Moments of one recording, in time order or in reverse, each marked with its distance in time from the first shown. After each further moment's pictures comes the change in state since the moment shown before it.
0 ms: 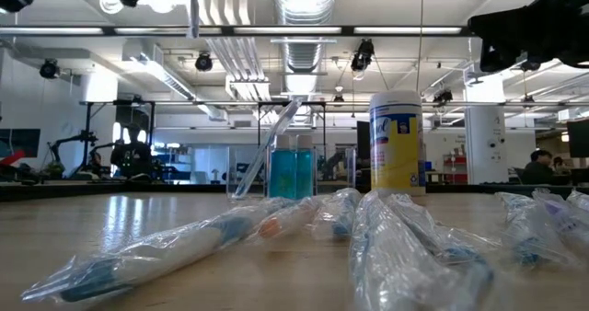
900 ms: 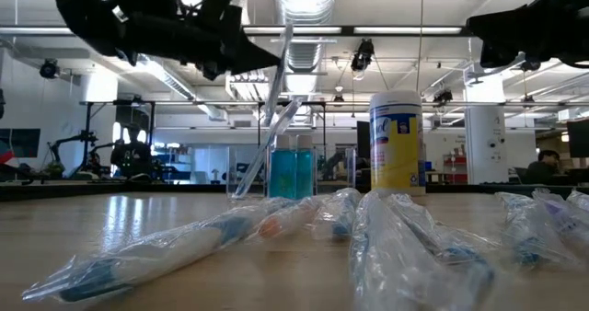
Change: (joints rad) left arm 0.239 0.698 0.114 0.353 0.169 -0.244; right arm 0.000 -0.002 0.000 0.005 0.019 -0.069
